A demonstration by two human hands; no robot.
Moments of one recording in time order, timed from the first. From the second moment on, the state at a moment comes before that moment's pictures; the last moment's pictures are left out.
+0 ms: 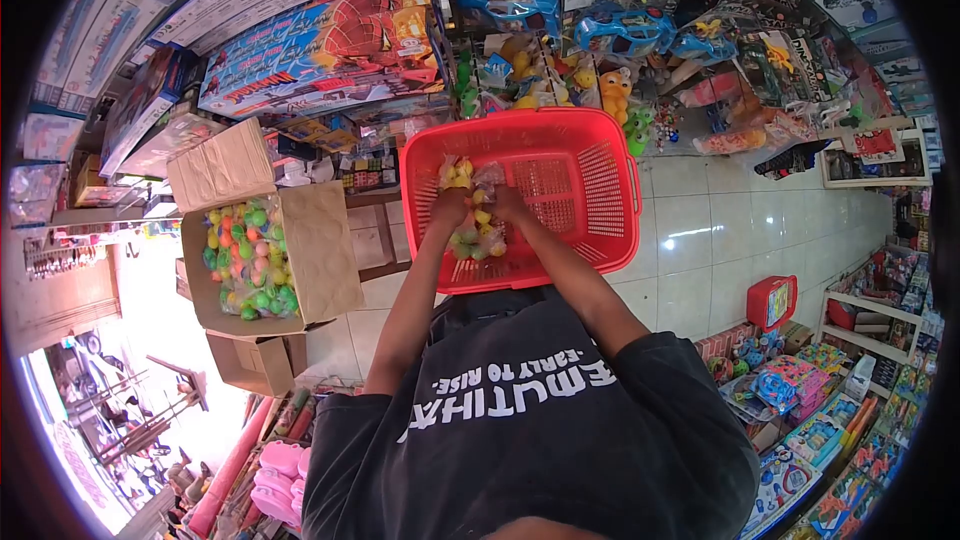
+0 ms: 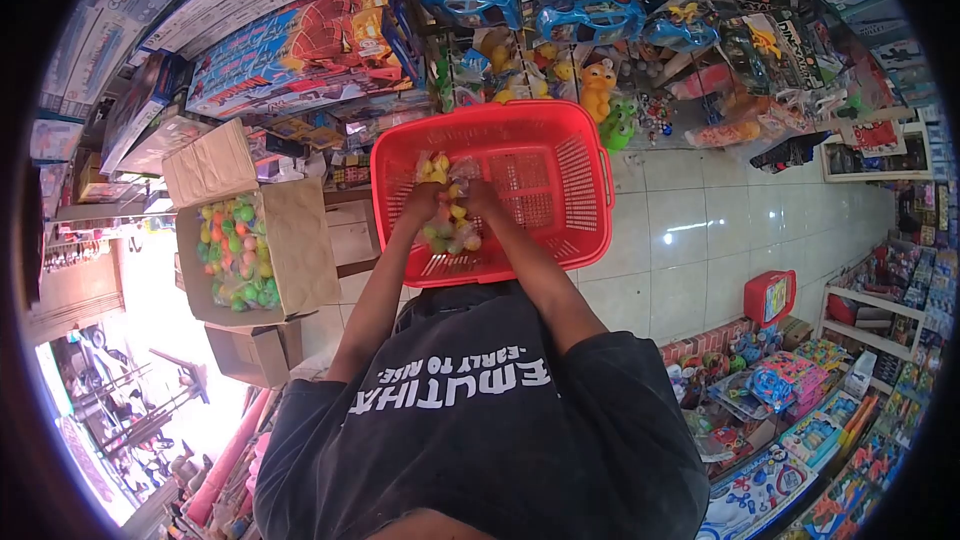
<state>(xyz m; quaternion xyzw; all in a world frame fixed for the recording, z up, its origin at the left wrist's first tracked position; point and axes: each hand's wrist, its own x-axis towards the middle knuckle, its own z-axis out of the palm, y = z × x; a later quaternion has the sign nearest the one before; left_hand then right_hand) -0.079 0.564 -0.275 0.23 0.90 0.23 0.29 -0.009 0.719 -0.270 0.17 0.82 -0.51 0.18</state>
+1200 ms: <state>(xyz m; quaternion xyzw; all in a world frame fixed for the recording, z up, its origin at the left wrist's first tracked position) -0.051 0.538 -0.167 0.26 0.83 0.43 0.24 0.014 0.753 -0.217 0.08 0.88 -0.35 0.32</state>
